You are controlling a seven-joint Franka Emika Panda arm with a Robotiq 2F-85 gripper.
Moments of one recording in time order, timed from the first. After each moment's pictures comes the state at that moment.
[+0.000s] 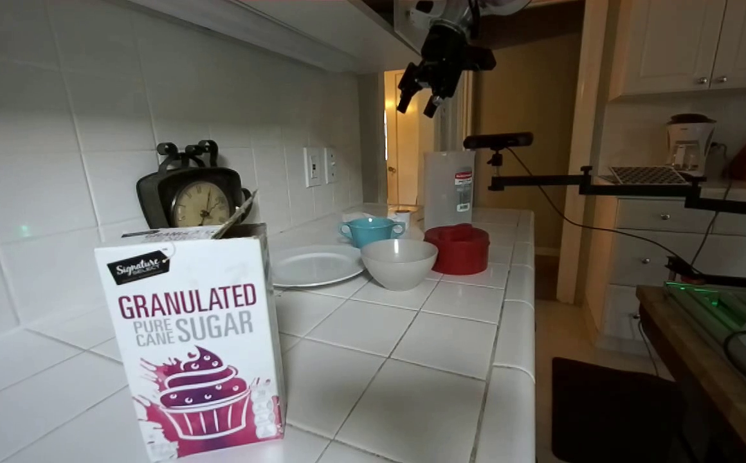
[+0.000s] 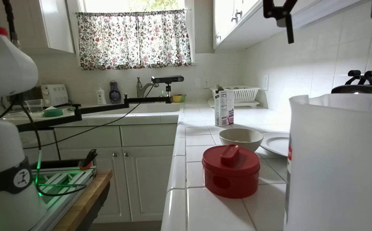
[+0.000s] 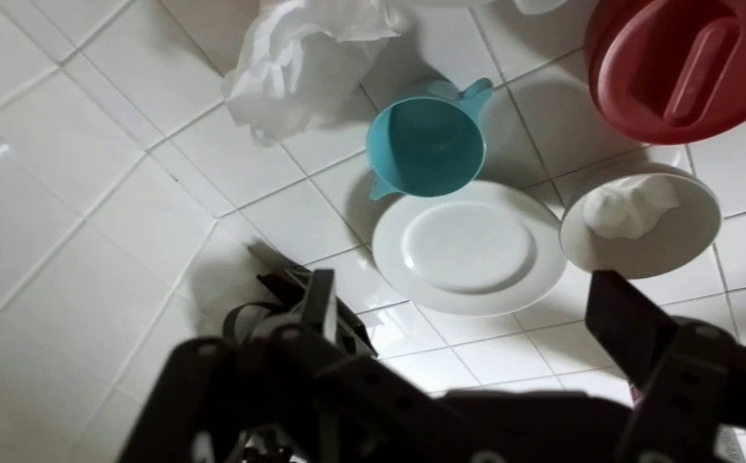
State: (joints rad) arm -0.14 -0.06 -0.16 -2.01 0.39 2.23 -1.47
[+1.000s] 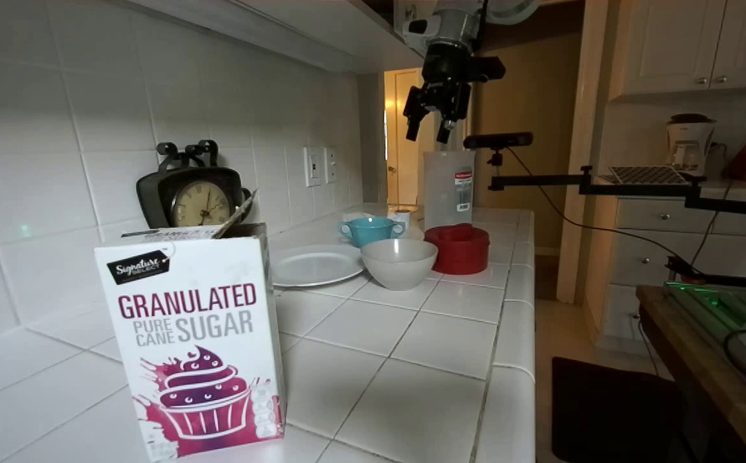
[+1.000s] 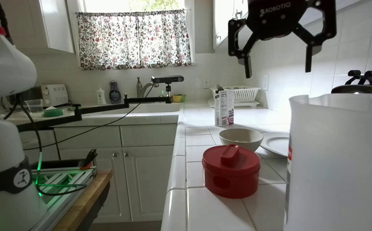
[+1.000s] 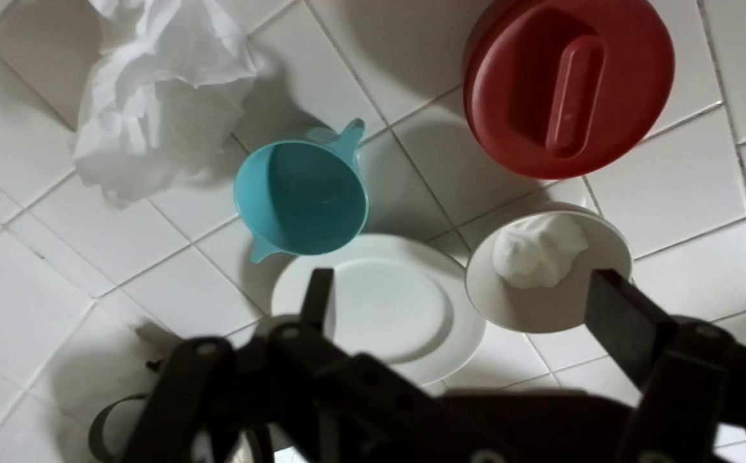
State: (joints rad) arm -0.08 -0.10 -0.10 -2.14 0.23 2.23 -1.24
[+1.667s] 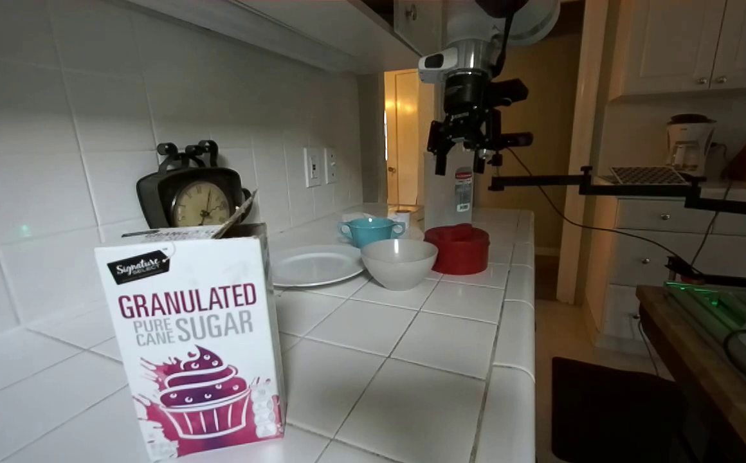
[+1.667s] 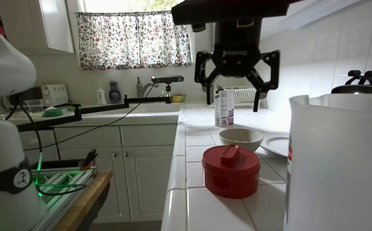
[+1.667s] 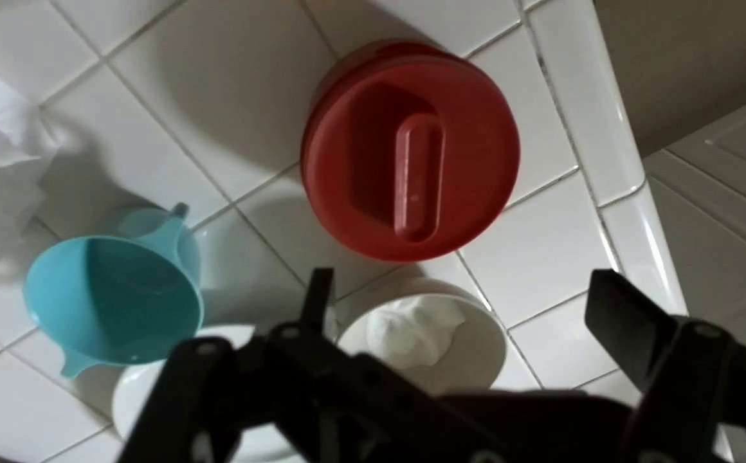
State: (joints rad) arm -0.06 -0.13 -0.09 -2.29 0.23 2.16 -1.24
